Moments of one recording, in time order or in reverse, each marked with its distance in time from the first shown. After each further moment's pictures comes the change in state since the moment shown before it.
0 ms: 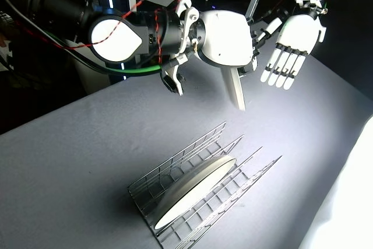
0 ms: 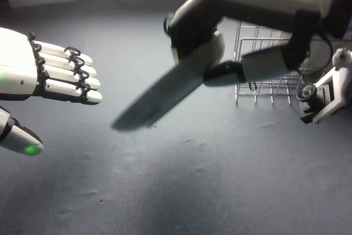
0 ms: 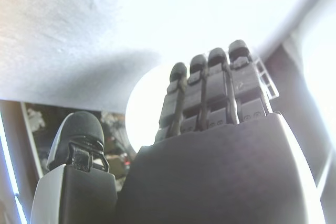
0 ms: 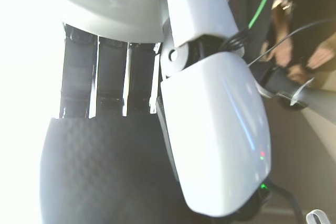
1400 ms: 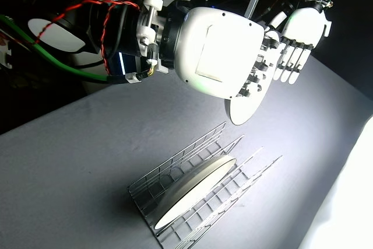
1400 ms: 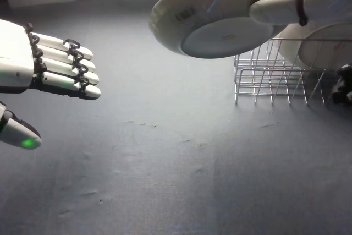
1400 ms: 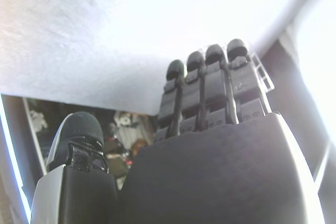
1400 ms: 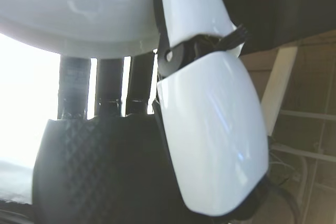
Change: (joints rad) left arm -0.043 0.009 0.006 0.012 -0.036 -0.013; right arm 0.033 0.177 -0.071 0.583 -0.057 0.040
